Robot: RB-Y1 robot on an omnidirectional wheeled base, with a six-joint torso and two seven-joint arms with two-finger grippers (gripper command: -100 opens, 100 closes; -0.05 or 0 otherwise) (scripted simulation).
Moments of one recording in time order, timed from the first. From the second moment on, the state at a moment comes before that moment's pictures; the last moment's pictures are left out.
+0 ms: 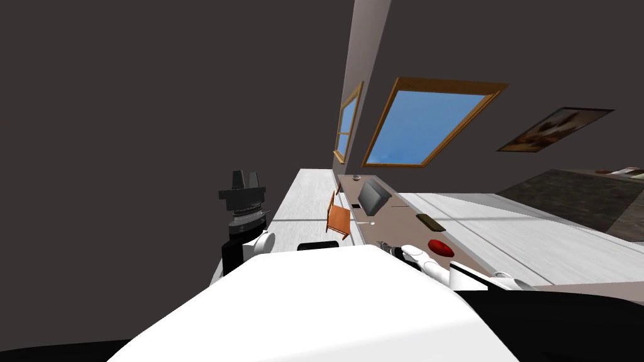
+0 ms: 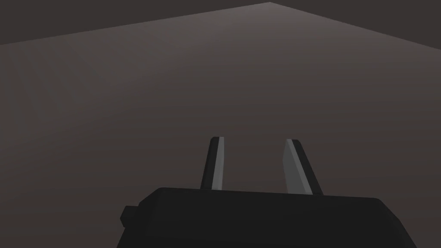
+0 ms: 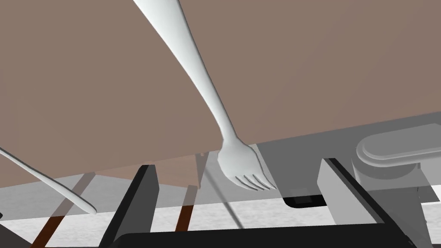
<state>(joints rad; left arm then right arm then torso) 0.48 0.02 -0.07 -2.37 0.06 -0.57 0.10 0.04 -0.83 0.68 -0.55 0.92 -0.51 0.89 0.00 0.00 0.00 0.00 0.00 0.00</state>
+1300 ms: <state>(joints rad) 0.48 0.02 -0.07 -2.37 0.05 -0.57 0.10 0.04 -0.77 0.68 -0.52 0.92 -0.47 0.91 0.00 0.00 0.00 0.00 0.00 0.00</state>
